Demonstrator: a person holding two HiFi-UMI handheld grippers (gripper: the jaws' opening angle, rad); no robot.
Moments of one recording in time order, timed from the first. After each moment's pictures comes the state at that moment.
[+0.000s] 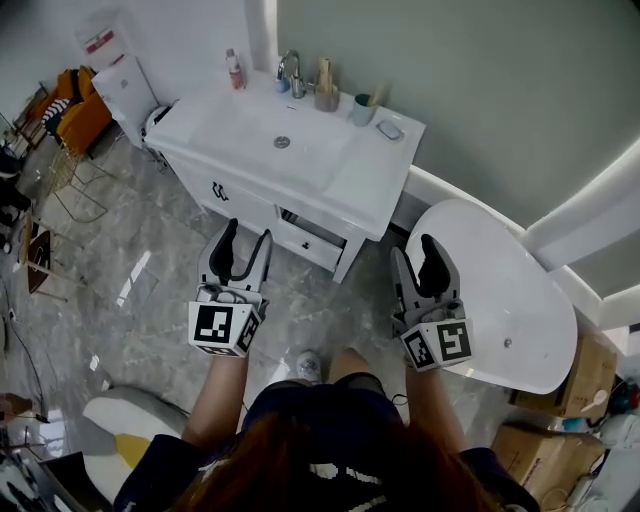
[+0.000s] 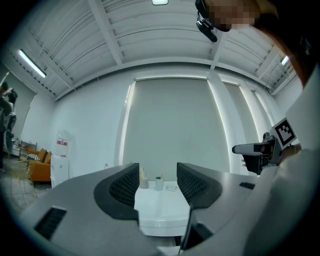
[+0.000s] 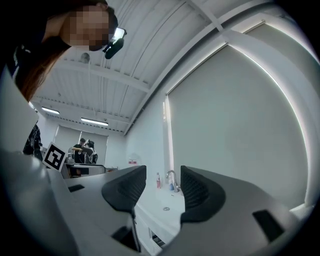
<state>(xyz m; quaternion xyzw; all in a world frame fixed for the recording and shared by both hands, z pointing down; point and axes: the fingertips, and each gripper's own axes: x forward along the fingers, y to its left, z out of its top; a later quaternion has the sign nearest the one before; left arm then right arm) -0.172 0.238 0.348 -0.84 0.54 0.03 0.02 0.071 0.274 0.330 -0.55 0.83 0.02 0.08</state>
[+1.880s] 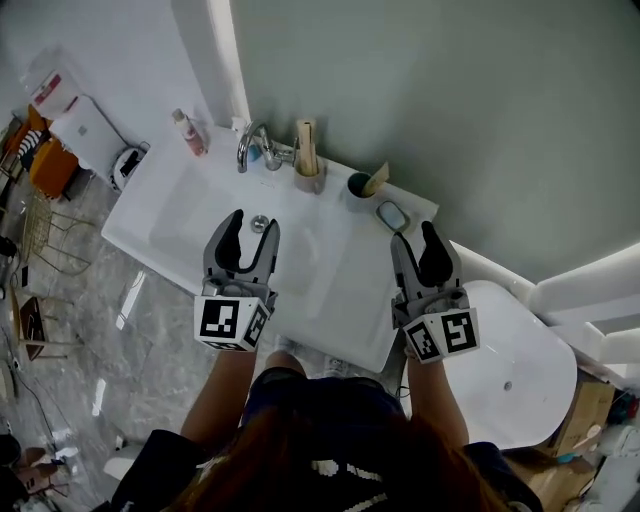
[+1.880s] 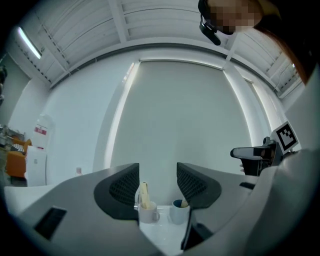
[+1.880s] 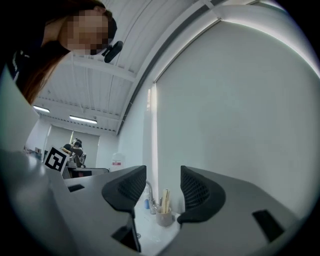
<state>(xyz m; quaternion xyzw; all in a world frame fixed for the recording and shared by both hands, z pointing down) -0.102 -0.239 0.347 -0.85 0.52 0.04 0.00 0.123 -0.195 0.327 -0.56 0.83 0.01 0.09</state>
